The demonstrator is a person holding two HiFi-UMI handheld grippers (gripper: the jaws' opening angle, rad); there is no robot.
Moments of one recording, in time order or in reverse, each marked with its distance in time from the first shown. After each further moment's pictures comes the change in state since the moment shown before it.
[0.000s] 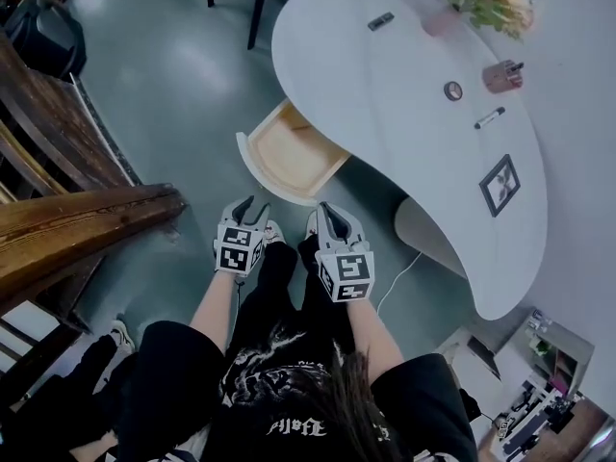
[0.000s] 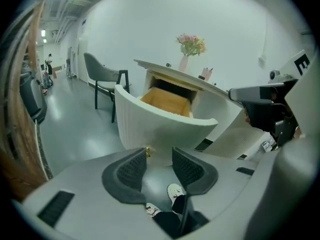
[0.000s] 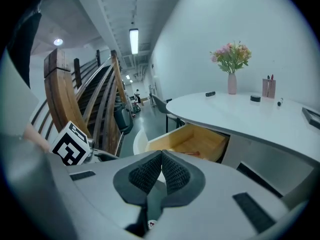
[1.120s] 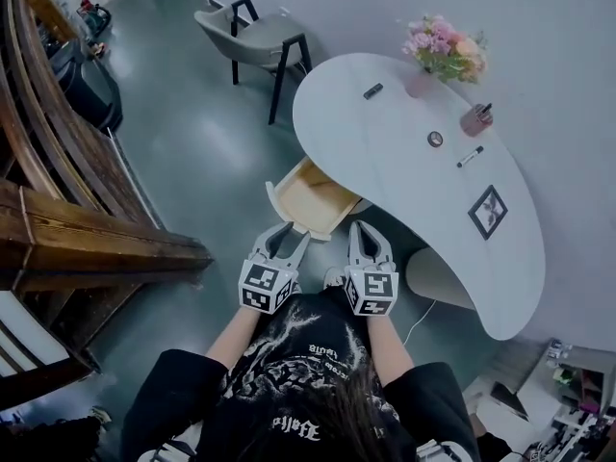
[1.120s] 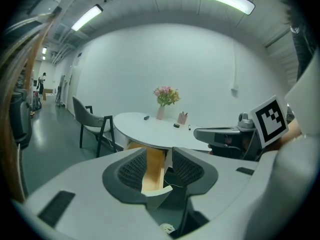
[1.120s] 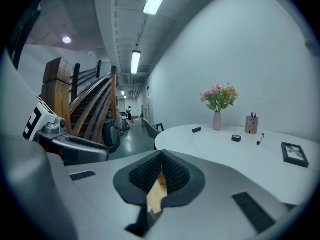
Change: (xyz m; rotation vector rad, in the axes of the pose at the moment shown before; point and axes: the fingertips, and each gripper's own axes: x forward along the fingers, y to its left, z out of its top) left arm -0.144 -0.090 0.133 0.112 -0.420 -0.119; right arm -0.086 -0.002 0.094 -0.067 -0.270 -0.151
